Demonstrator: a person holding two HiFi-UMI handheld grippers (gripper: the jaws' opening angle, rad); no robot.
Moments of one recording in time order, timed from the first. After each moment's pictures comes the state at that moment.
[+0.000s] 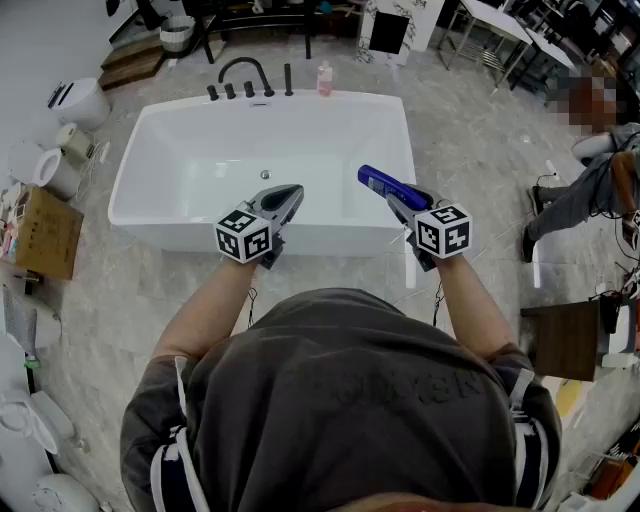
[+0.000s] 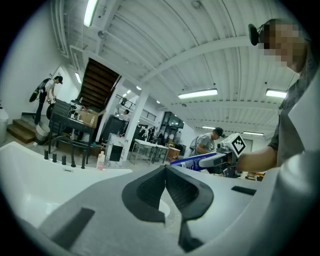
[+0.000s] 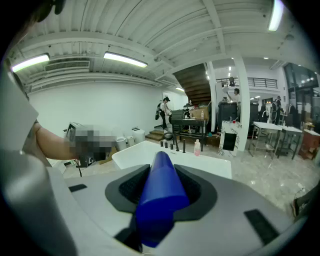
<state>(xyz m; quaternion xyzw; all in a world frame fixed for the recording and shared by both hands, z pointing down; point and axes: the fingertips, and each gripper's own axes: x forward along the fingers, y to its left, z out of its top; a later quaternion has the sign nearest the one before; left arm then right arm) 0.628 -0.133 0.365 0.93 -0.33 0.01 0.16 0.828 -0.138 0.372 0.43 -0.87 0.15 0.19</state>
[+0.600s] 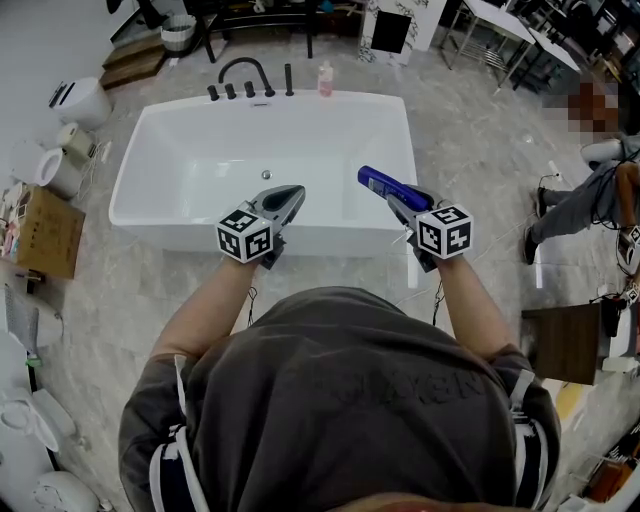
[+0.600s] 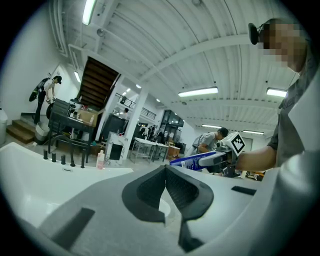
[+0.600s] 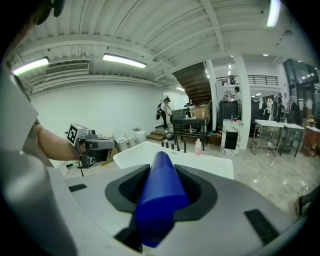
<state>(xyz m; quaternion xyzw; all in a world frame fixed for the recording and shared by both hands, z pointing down) 0.635 -0.141 0.367 0.93 -0.32 0.02 0.16 0.833 -0.147 0.373 0.42 -0.88 0.16 0.19</state>
